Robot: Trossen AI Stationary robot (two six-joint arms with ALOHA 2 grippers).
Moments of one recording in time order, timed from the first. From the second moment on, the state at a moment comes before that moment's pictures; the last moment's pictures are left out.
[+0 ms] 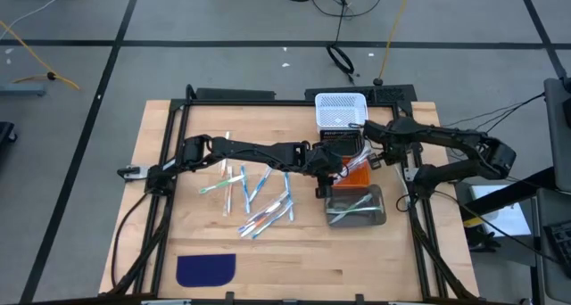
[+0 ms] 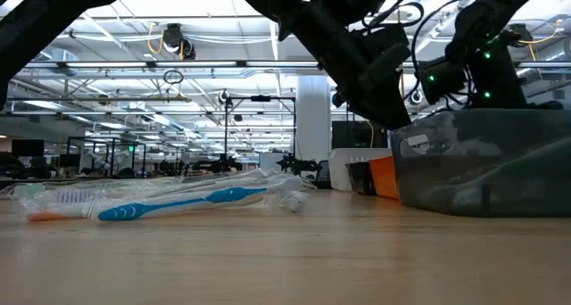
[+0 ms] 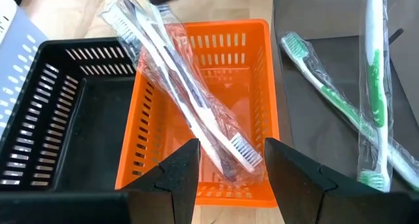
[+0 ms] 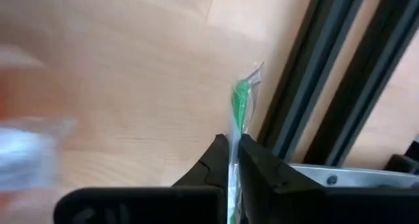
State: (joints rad) left arm 0.04 2.27 1.92 -0.41 -0.06 0.07; right arm -0.62 1.27 0.69 -1.20 0.19 0.66
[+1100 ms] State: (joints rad) left arm 0.09 2.27 1.92 -0.13 0.01 -0.13; right arm -0.45 0.78 0.94 -0.80 0.05 0.40
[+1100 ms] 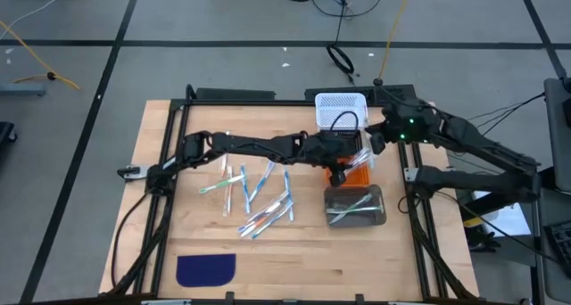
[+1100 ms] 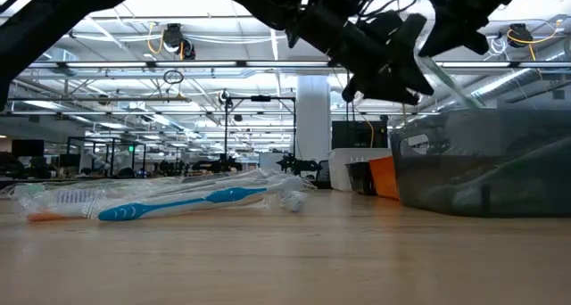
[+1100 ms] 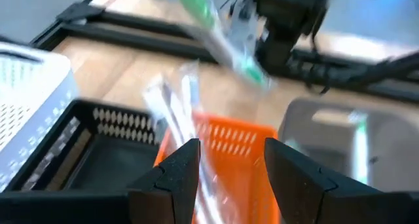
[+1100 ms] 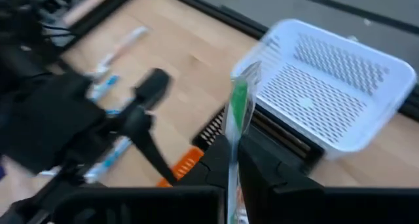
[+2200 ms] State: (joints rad) left arm 0.10 2.27 1.92 0.14 0.22 -0.20; right arm -0.11 0.75 0.94 -0.67 0.06 0.35
